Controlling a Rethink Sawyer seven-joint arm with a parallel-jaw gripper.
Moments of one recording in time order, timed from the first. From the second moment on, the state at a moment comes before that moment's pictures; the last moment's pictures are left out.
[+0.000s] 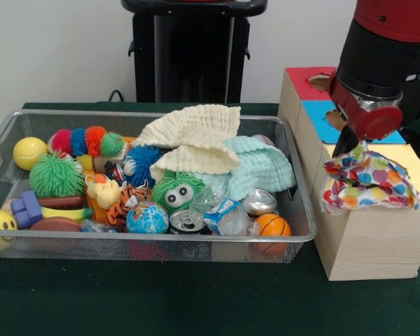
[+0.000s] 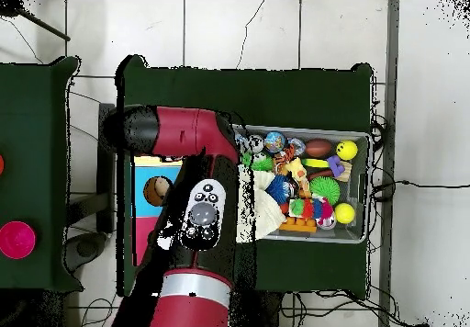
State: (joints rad) arm 0.14 -0.42 -0.24 1.20 0.16 0.89 3.10
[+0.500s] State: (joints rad) arm 0.14 -0.38 -0.24 1.15 0.17 0.91 3.10
